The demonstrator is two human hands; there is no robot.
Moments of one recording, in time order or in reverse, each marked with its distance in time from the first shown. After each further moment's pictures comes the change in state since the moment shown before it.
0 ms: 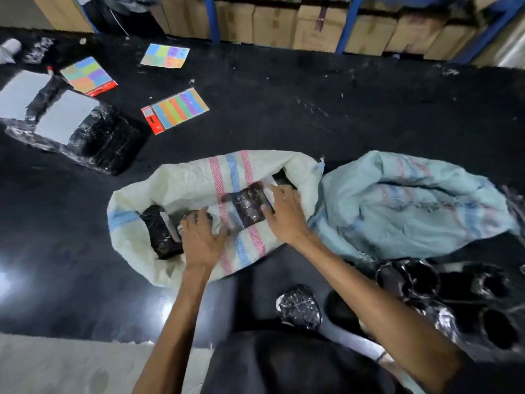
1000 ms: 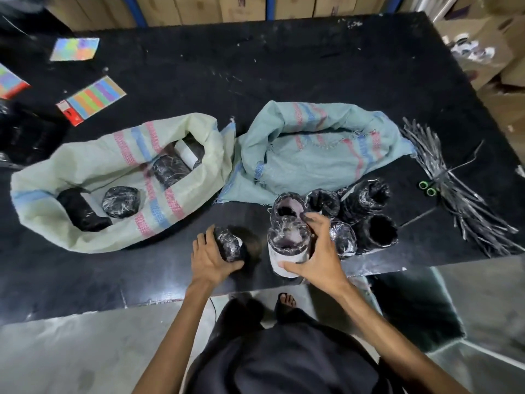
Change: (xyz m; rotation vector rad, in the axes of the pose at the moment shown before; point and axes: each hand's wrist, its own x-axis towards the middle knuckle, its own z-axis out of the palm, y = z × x) left_hand -0.204 0.103 0.102 0.014 -0.343 0.092; right_hand -0.306 0.162 -0.107 0.623 0.171 0.247
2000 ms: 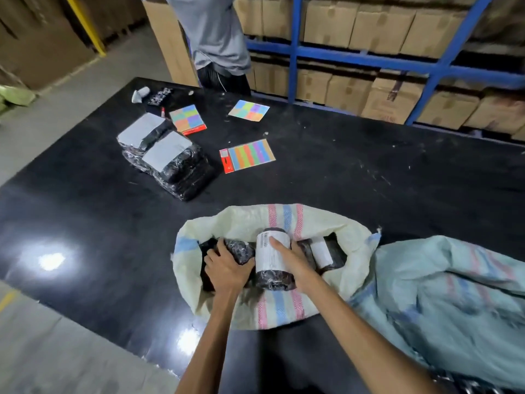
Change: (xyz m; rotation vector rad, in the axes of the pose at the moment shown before) left_hand 0.169 -0.135 -0.193 -0.149 0.466 -0.543; right_hand 0.264 -0.166 0.328 0.252 -0.505 0.467
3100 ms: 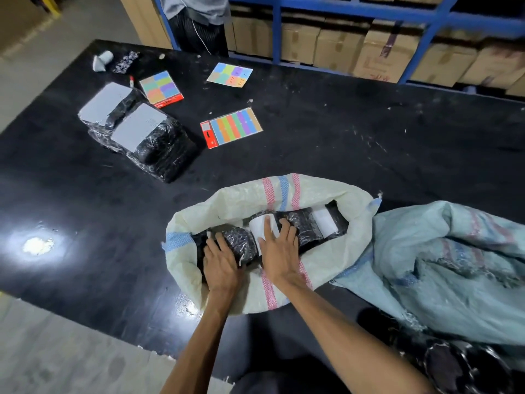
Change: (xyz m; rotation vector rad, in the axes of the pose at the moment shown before) left_hand -0.010 -0.022 0.025 0.345 -0.123 0.238; right_hand 0.032 0.068 0.021 -1.290 0.442 -0.469
